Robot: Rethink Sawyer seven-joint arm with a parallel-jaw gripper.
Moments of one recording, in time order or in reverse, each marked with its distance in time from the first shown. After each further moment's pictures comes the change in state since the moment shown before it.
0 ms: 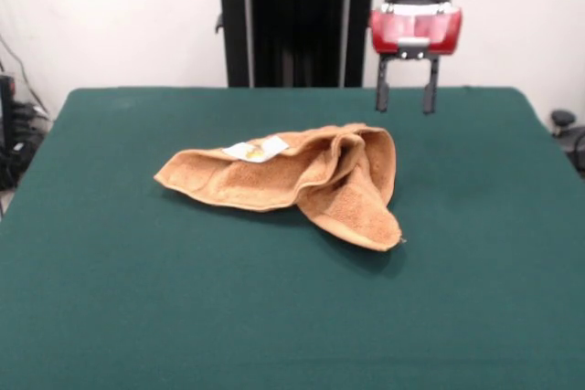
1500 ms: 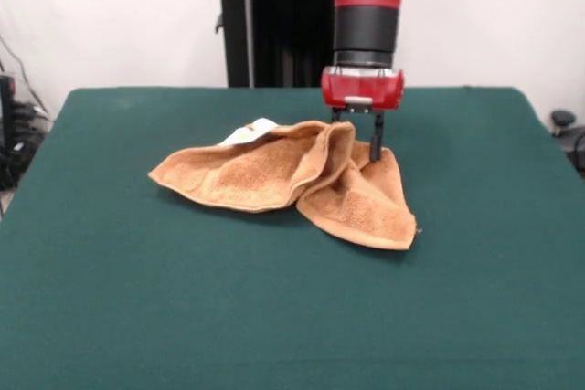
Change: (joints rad) arm -0.162 0.239 0.018 -0.080 -0.128 -0.048 0.005
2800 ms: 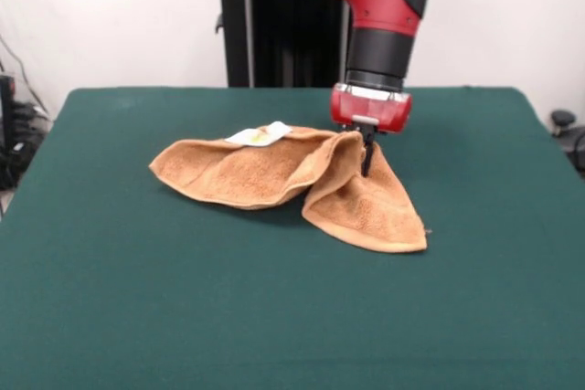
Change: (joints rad) arm 0.191 0.086 -0.111 -0.072 0.161 -0.018 0.000
